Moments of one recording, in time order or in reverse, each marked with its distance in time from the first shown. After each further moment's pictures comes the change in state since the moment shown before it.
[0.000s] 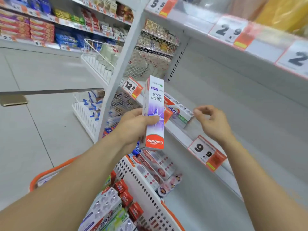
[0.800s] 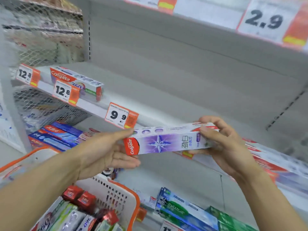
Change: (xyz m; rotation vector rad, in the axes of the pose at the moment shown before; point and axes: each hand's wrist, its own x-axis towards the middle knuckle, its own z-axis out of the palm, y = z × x) left_hand -0.065 -0.089 0.136 0.299 -0.515 -0.471; right_hand -0.223 0.108 -0.168 0.940 0.121 0.369
